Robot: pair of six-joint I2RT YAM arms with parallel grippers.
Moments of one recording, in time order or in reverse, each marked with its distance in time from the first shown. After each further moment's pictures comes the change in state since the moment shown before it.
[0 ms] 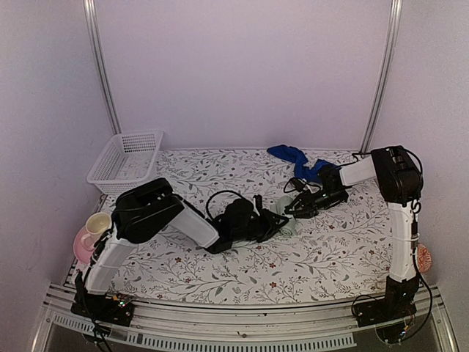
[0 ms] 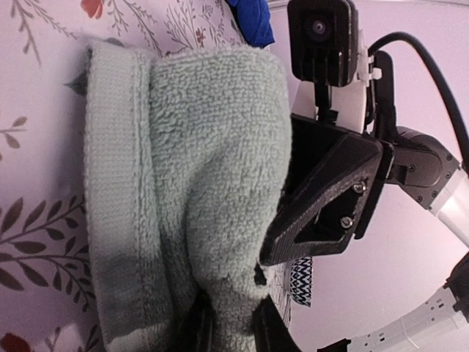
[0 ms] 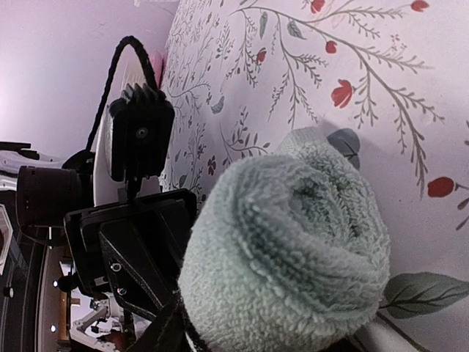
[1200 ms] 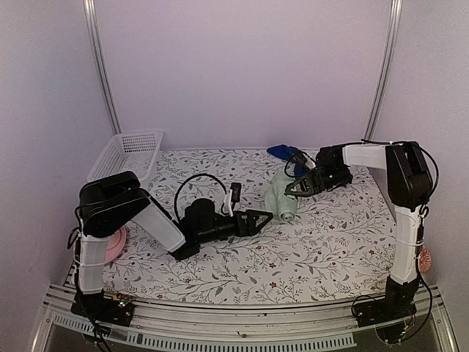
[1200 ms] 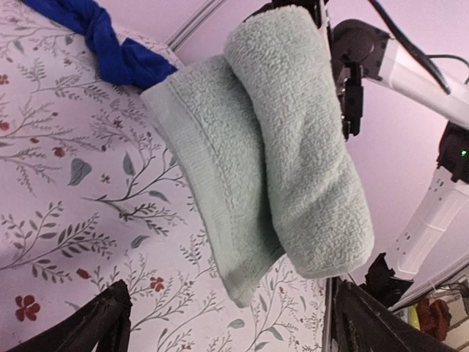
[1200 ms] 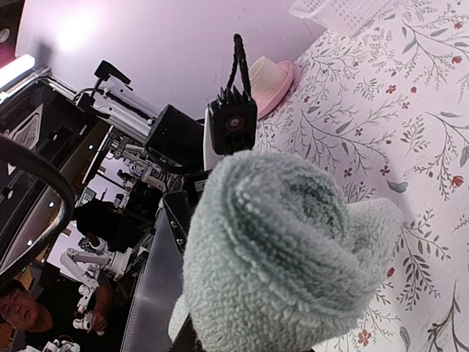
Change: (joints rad) left arm 0.040 -0.303 -0.444 0.294 0.049 0.536; right arm 0.035 -0.117 0.186 -0.489 -0.251 -0.509
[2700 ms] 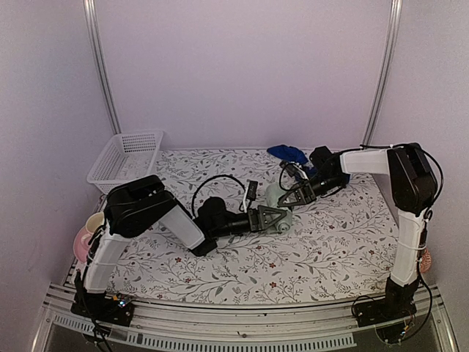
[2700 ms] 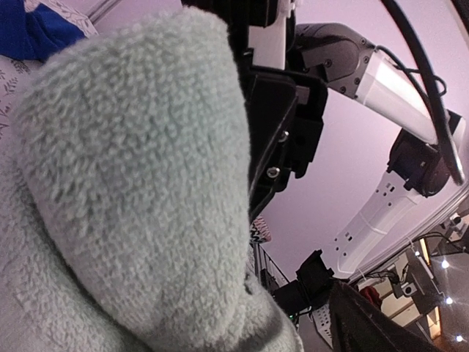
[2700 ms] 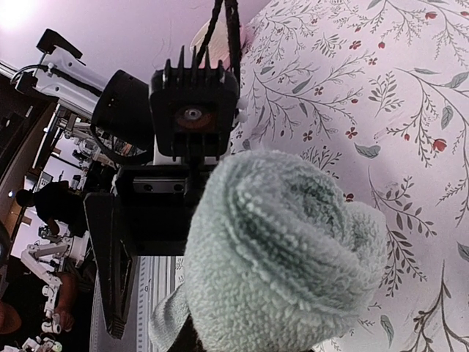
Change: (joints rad) left arm 0.017 0.235 0.247 0.220 0.272 -0.220; right arm 0.076 -0.087 -0.139 0.283 0.213 0.200
